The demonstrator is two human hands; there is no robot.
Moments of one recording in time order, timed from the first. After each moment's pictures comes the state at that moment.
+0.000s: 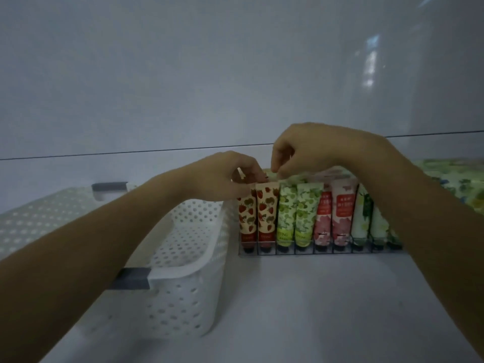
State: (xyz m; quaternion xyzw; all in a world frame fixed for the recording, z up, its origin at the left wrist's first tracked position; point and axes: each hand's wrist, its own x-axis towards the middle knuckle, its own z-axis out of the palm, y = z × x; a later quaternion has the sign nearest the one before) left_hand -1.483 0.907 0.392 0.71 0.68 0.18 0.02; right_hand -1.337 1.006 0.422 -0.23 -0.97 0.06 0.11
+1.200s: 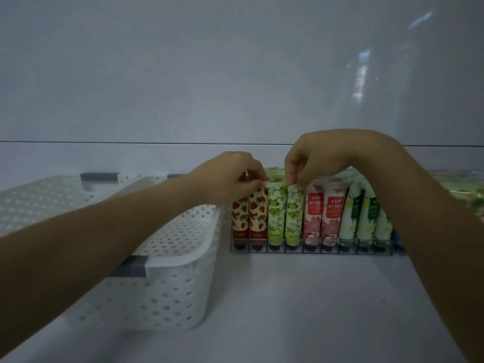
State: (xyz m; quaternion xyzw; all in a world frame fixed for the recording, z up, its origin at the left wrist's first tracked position) left_hand -1.476 0.916 0.375 0.72 0.65 0.19 -0.13; right_hand -1.320 1.002 0.428 -0.28 -0.96 0.04 0.00
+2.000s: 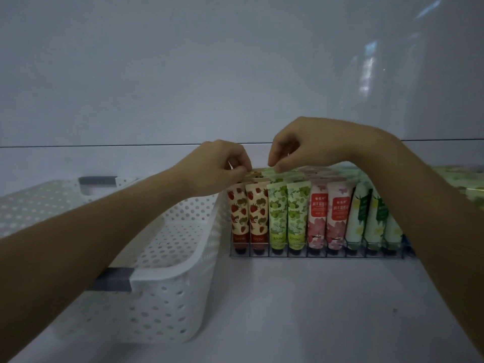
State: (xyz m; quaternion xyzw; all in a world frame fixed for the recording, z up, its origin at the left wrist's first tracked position) left_hand -1.482 0.912 0.387 0.67 0.70 0.25 -0.11; right_hand -1.329 1.017 0.426 -0.19 -0.97 0.10 0.12
